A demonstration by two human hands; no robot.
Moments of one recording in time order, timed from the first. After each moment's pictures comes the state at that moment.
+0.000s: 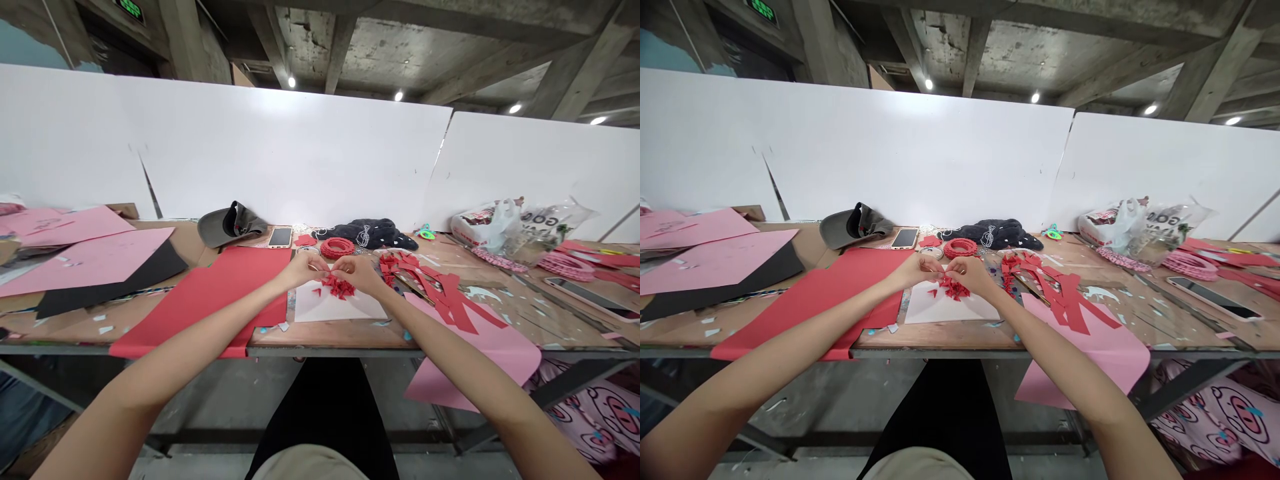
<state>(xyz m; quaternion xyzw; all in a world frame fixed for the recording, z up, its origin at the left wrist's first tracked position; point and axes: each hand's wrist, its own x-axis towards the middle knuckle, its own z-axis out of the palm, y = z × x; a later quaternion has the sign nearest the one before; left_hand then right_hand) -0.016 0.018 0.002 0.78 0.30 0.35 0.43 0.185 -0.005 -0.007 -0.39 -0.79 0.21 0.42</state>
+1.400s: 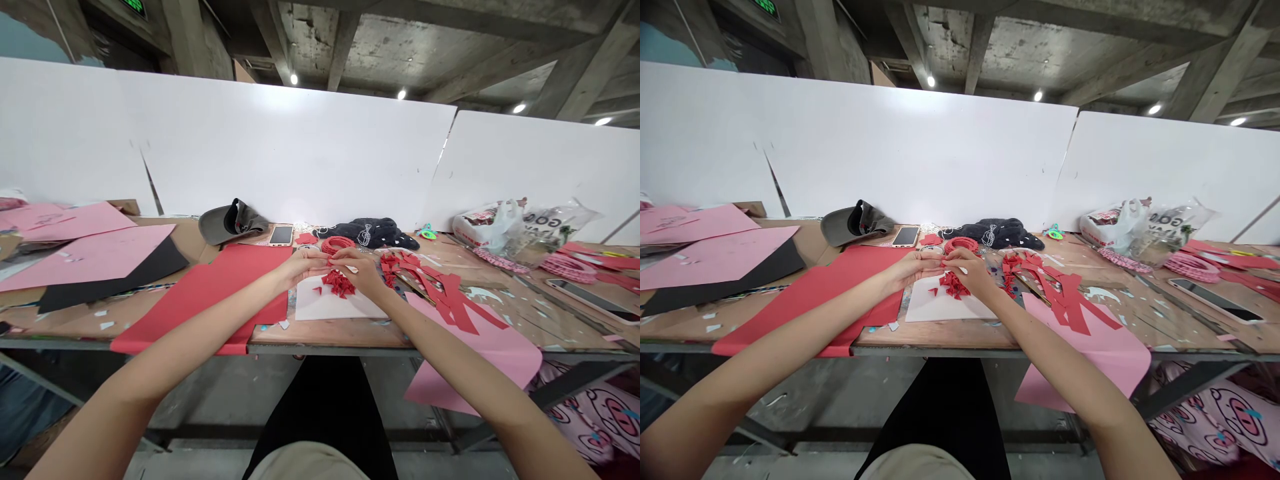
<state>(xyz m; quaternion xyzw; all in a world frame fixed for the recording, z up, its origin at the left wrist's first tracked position) -0.014 0.012 0.010 0.53 0.31 0.40 0.68 0.186 -0.008 -0.008 -0.27 -0.83 -0.01 0.48</state>
